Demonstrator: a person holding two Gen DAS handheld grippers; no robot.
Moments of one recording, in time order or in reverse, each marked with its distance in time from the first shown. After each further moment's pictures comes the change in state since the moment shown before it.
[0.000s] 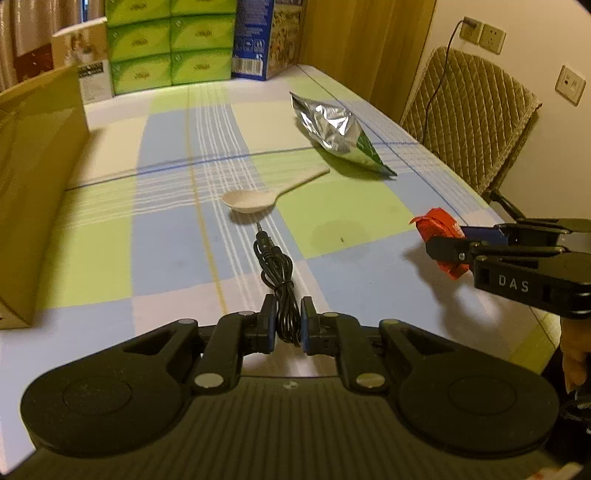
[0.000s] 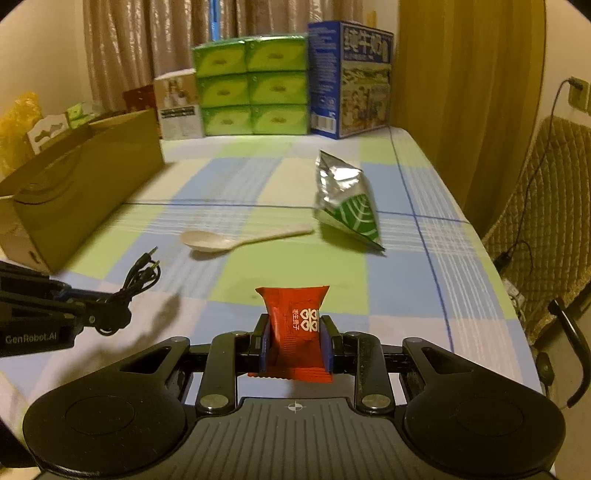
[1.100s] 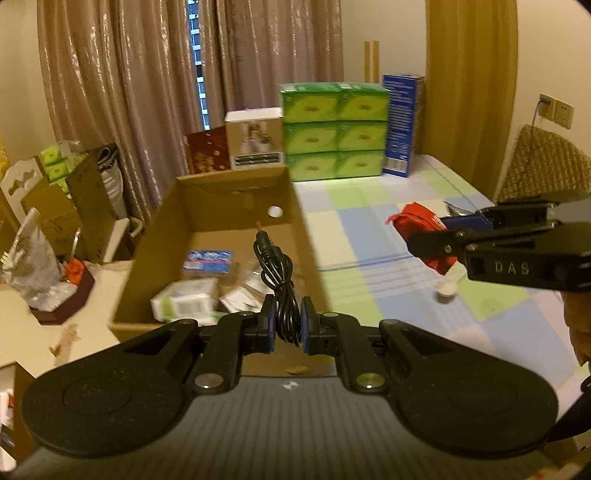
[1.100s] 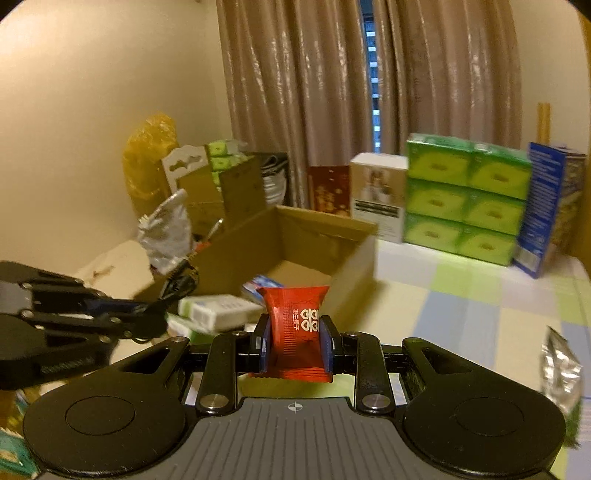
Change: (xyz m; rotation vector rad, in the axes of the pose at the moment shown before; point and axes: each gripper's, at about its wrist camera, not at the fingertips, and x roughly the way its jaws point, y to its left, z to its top) left arm -0.183 0.168 0.035 -0.027 -0.189 0.302; right arm 0.022 0.228 0.156 -0.181 -0.139 0.391
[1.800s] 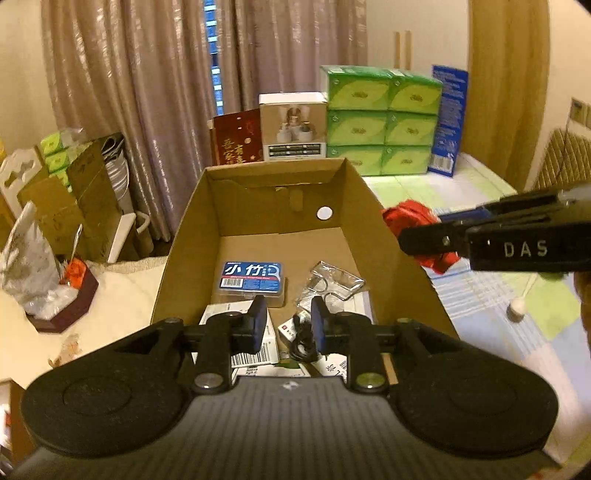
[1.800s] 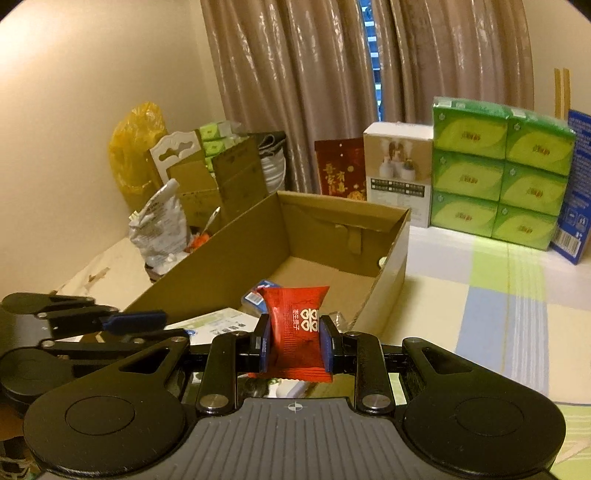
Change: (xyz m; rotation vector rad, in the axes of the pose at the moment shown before) left arm 0.093 0.077 0.010 -0.038 0.015 0.005; right arm 0.099 -0.002 0.020 0.070 0.070 0.011
